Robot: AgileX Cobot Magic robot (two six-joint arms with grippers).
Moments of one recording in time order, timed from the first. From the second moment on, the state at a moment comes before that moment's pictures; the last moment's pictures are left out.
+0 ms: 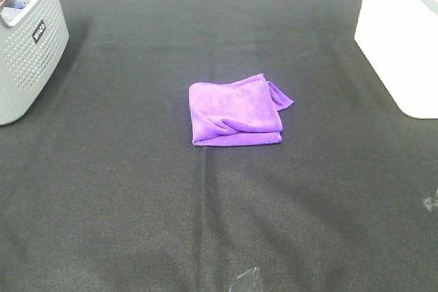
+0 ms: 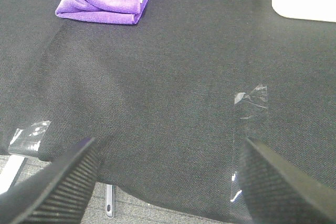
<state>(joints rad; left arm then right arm) 0.04 -0.01 -0.52 -0.02 1.08 -0.04 0.17 0.00 -0.45 0.05 1.11 -0.01</state>
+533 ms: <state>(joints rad) 0.04 -0.01 -0.52 -0.02 1.08 -0.04 0.17 0.00 -0.45 0.05 1.11 -0.01</state>
